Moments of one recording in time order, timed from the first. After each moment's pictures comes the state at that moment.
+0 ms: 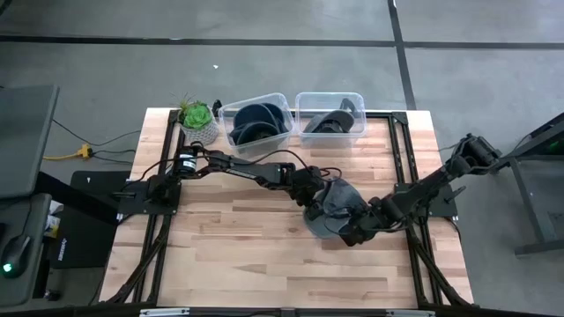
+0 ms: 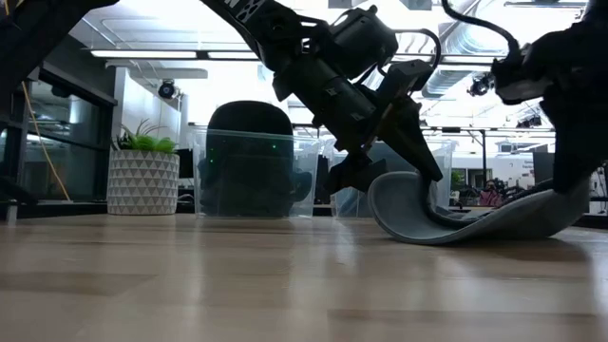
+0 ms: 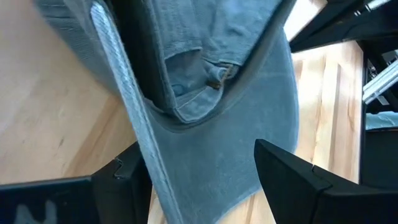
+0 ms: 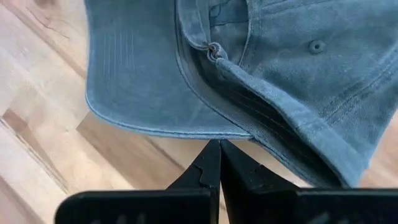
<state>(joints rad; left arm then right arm) 0.01 2.18 1.59 -0.18 0.30 -0.61 0.52 1.37 0.74 -0.67 0.25 1.37</state>
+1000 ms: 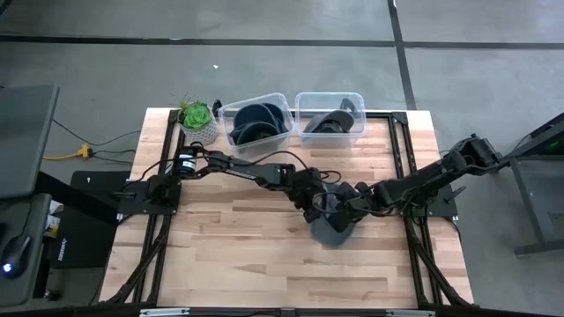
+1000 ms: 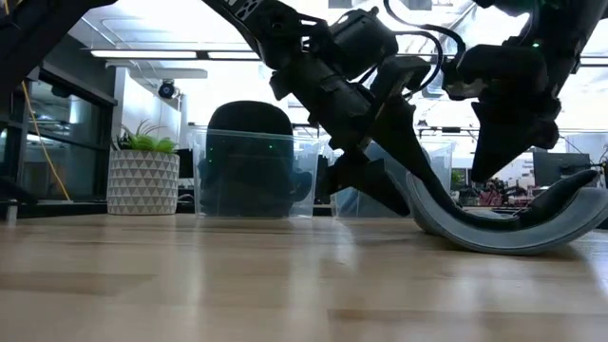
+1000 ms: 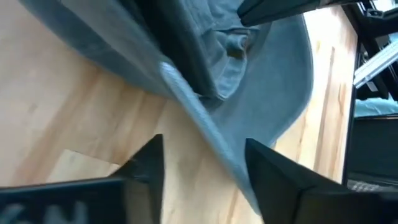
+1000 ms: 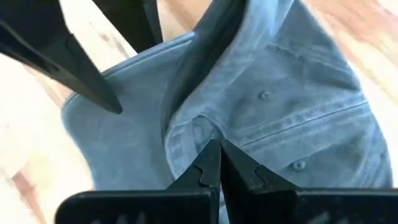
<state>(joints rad) 0.01 2.18 1.59 -0.23 0.35 -0.64 0.33 1.37 0.74 -0.53 0.29 1.06</state>
